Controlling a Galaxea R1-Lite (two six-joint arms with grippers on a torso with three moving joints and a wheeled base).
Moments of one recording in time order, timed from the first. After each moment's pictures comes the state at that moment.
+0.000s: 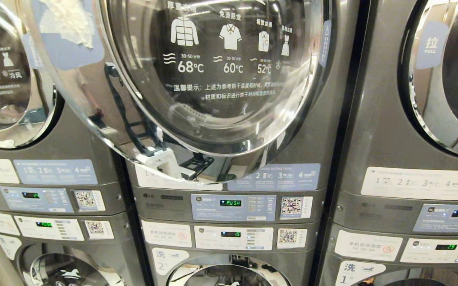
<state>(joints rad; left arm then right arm) 0.00 0.00 0.00 0.00 0.00 0.00 0.00 0.00 0.00 -0.02 -0.04 0.10</state>
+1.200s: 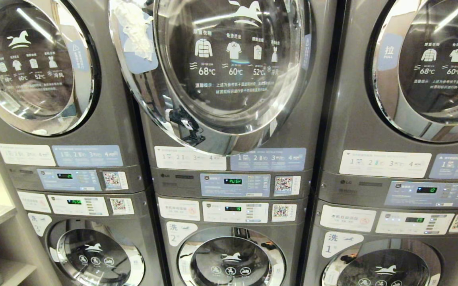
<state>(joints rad) 0.00 0.06 -0.15 -0.03 -0.08 0.03 0.00 0.00 0.00 -0.02 -0.04 0.08</state>
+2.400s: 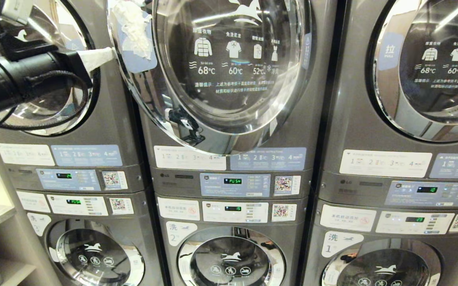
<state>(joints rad) -0.05 1.62 -1.29 -0.51 -0.49 0.06 0.00 0.00 0.00 -0.02 -0.04 0.10</state>
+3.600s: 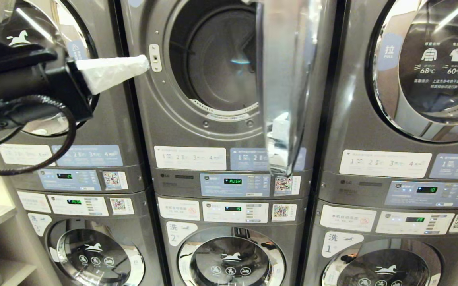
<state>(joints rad) -0.29 1.42 -1.10 -0.50 -0.70 0.08 0.00 0.00 0.00 -0.02 -0.04 0.09</state>
